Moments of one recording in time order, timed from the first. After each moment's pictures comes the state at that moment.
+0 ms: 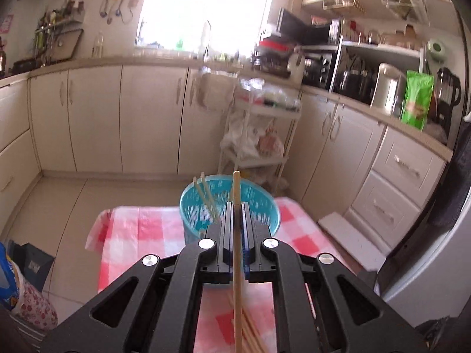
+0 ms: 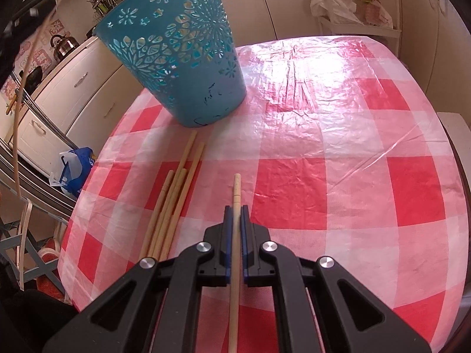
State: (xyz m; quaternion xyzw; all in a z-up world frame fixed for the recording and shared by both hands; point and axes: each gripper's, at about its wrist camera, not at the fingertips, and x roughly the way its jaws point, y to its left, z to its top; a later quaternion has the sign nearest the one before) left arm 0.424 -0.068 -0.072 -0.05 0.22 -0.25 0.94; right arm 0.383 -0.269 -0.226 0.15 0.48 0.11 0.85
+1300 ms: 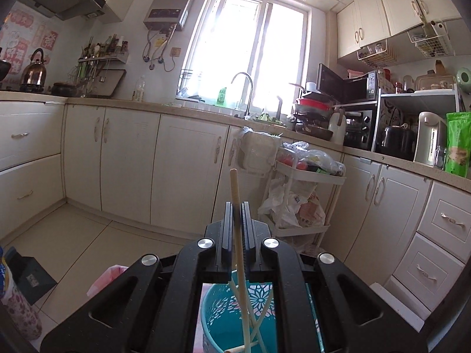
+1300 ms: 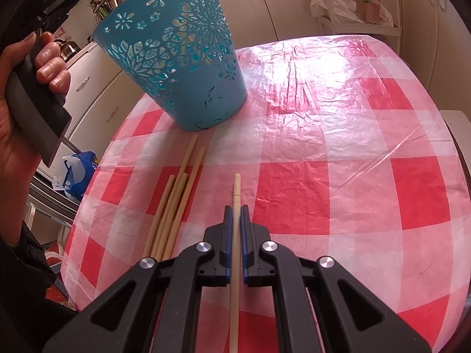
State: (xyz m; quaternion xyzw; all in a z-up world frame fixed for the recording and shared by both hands) left arm 0.489 -0.087 -0.084 -0.09 0.11 -0.13 0.98; right arm 0.385 -0.273 -0.229 0.16 0.48 0.12 0.85
